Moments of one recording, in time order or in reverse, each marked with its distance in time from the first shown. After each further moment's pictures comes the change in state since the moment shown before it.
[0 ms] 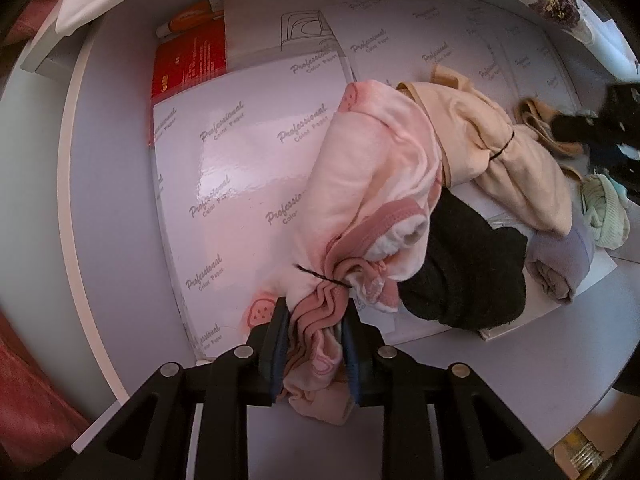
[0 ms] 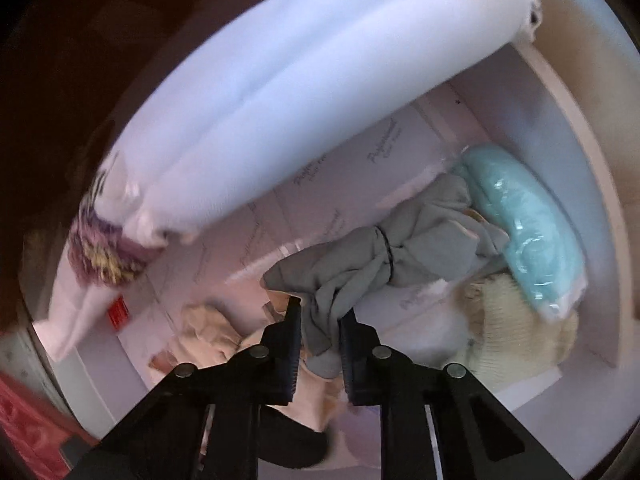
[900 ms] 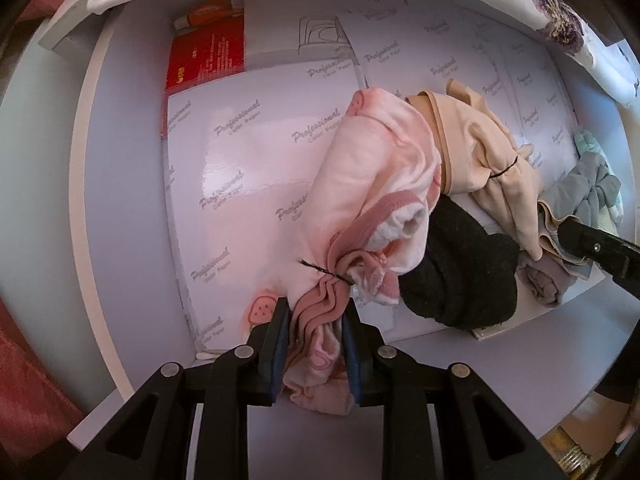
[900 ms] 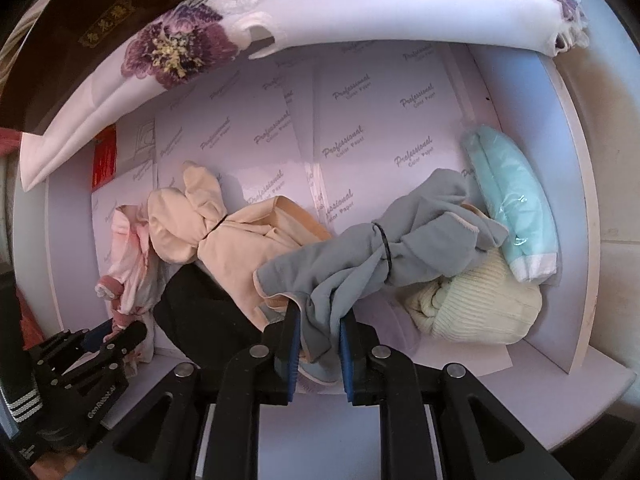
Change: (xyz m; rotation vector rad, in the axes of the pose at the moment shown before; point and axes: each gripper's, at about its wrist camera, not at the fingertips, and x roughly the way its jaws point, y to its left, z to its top) left arm -0.005 0.009 0.000 -0.052 -0.011 -0.041; right arm 0.013 0.010 -0.033 -0.365 0.085 -0.080
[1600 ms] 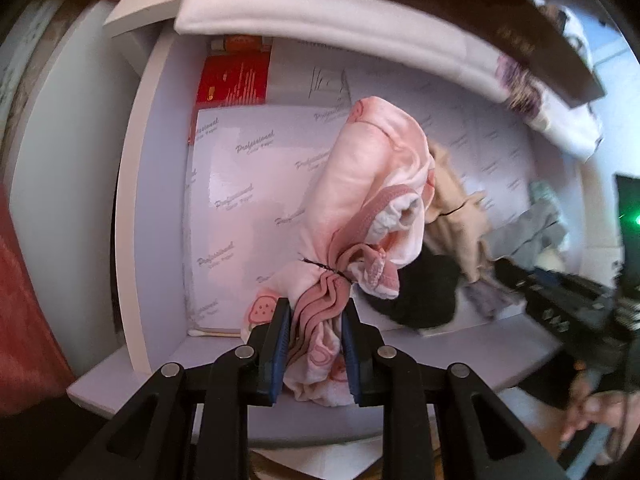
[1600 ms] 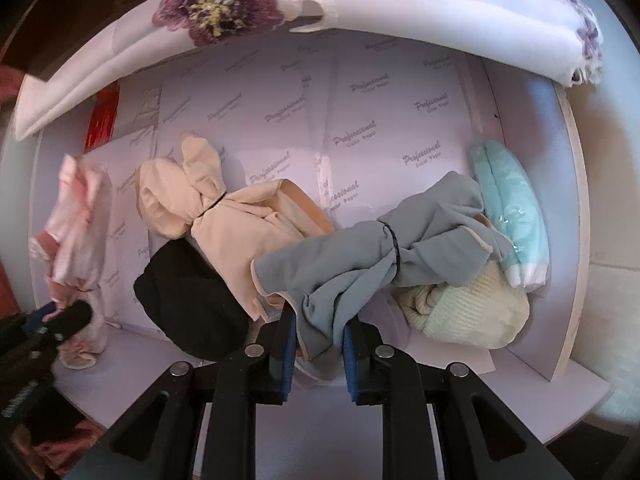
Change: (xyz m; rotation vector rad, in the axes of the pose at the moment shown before) left arm -0.041 0.023 -0.020 -0.126 -0.092 -0.154; right arm 0.014 0.046 -0.028 -0.146 -0.003 -0.107
